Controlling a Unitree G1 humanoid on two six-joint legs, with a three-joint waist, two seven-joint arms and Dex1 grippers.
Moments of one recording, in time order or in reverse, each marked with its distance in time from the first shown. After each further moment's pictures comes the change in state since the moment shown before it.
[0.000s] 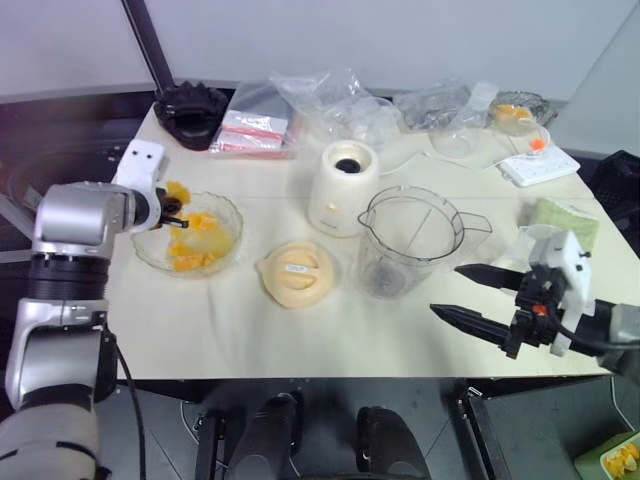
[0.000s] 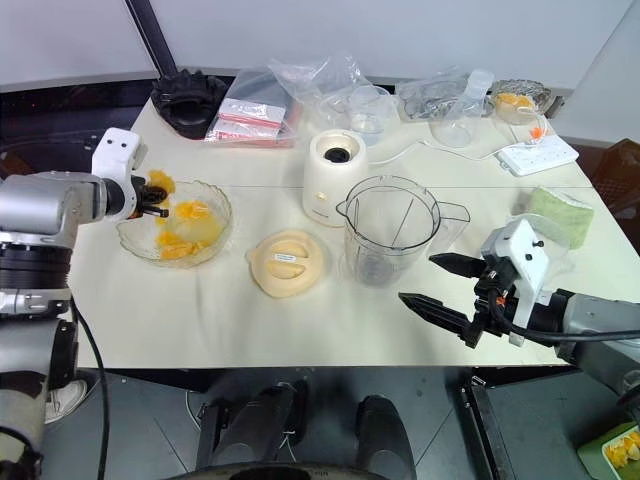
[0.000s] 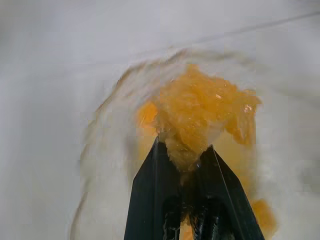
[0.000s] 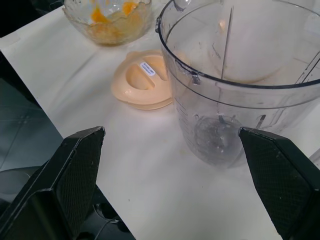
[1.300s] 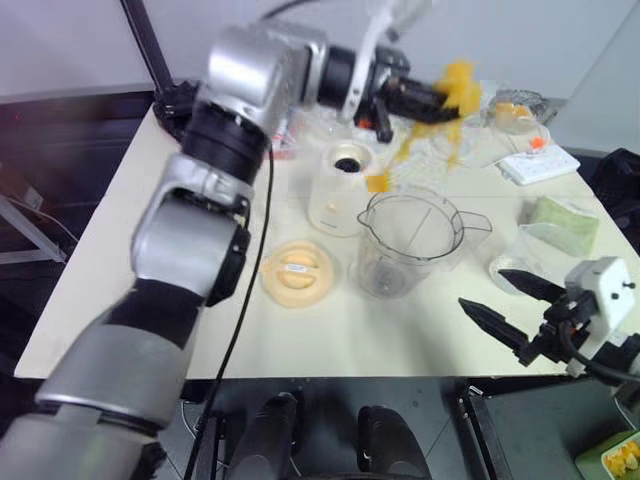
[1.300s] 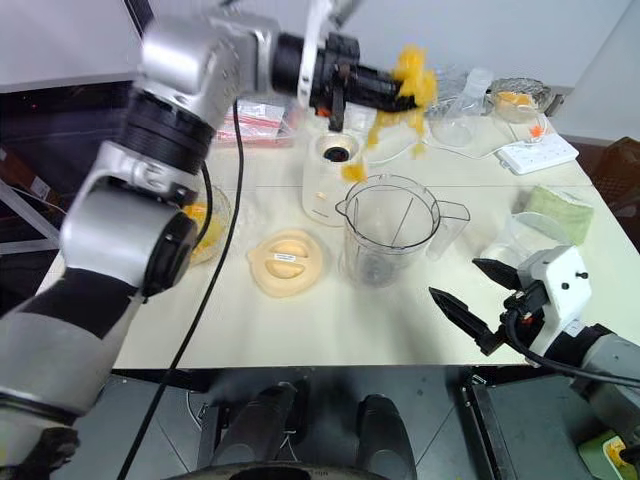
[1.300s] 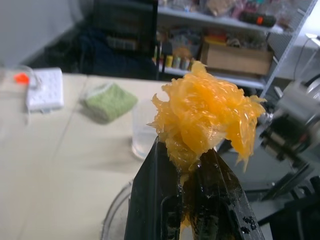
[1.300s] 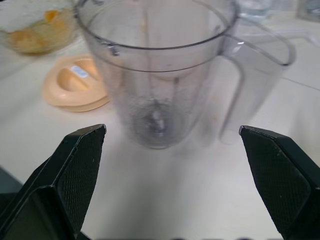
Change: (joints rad) left arm -0.707 -0.585 -0.197 0.509 -0.093 -0.420 -0.676; right arm 0.212 0.198 -0.143 -0.110 -0.139 -0.098 -0.124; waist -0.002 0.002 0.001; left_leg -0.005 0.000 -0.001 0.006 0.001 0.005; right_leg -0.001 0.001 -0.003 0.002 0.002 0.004
